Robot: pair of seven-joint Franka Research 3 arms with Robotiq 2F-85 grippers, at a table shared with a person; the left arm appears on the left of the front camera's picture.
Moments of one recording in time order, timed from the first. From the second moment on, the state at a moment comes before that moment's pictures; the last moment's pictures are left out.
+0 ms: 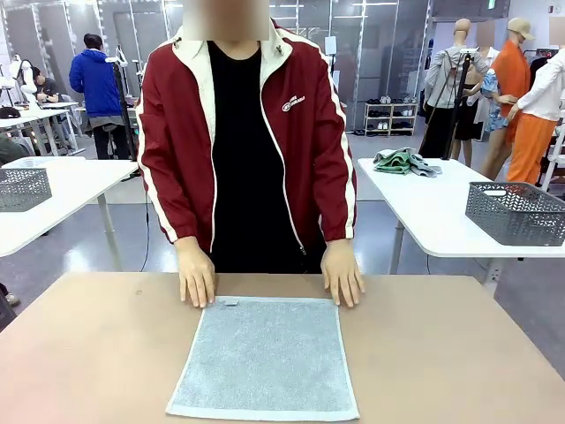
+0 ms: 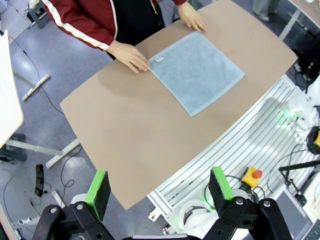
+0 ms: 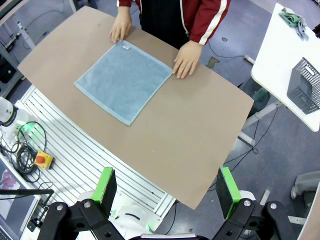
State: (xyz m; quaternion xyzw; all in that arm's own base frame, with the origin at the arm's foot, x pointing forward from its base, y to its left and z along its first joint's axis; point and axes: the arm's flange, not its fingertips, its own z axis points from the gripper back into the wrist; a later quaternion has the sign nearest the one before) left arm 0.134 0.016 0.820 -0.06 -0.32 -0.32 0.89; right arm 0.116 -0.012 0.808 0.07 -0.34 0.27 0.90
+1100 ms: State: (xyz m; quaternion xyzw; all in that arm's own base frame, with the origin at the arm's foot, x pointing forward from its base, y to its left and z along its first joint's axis) left arm 0.118 -0.149 0.737 0.00 -0.21 -0.67 0.71; right arm 0.102 0.163 0.719 0.03 -0.18 0.69 0.70
